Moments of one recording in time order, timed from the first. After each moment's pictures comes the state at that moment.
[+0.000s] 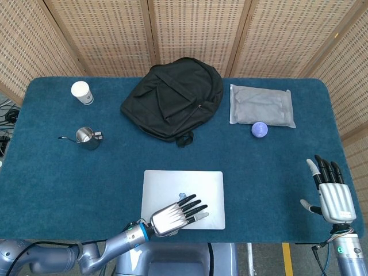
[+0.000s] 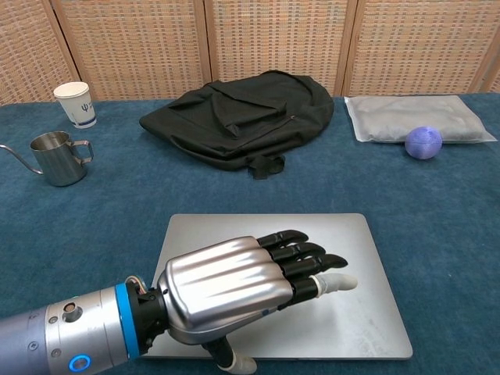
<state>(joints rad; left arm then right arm) -0.71 -1.87 0.03 -1.32 1.82 0.95 0.33 0.13 -1.19 0.09 -1.57 -1.47 1.44 -0.10</state>
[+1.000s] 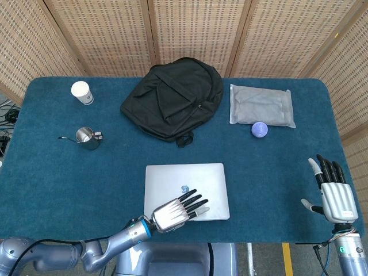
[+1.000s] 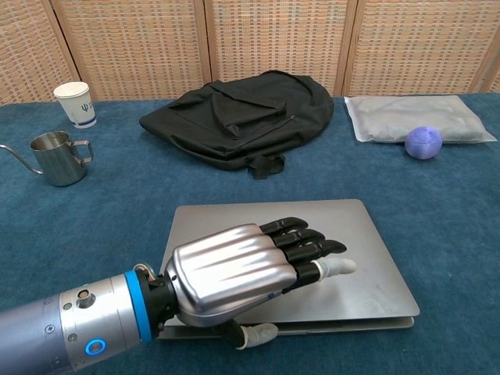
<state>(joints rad) -0.74 -1.88 0.02 -1.32 1.75 0.96 0.39 0.13 -1.18 0.09 -1.58 -1.46 1.44 -0.07</state>
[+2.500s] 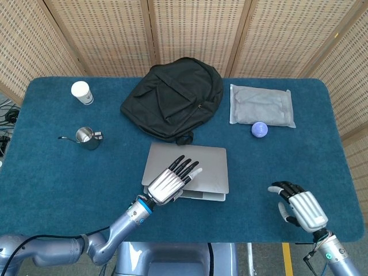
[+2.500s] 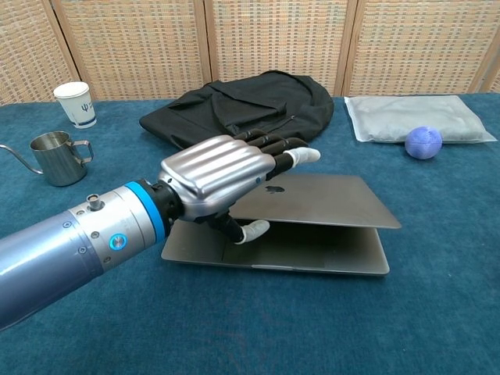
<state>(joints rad) -0.75 -1.84 -0.17 -1.44 1.44 0.98 0.60 0.21 -1.26 -0.06 -1.36 -1.79 1.41 0.25</state>
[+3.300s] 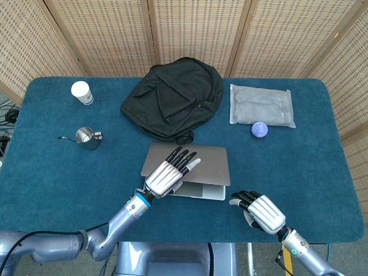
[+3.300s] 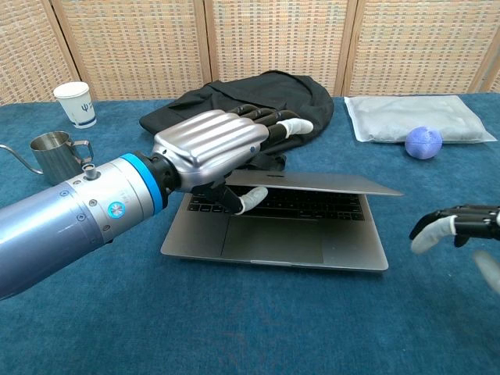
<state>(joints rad) -0.79 -1.80 -0.20 -1.47 1.39 1.01 0.60 0.34 -1.45 -0.11 -1.26 -1.91 1.33 0.23</state>
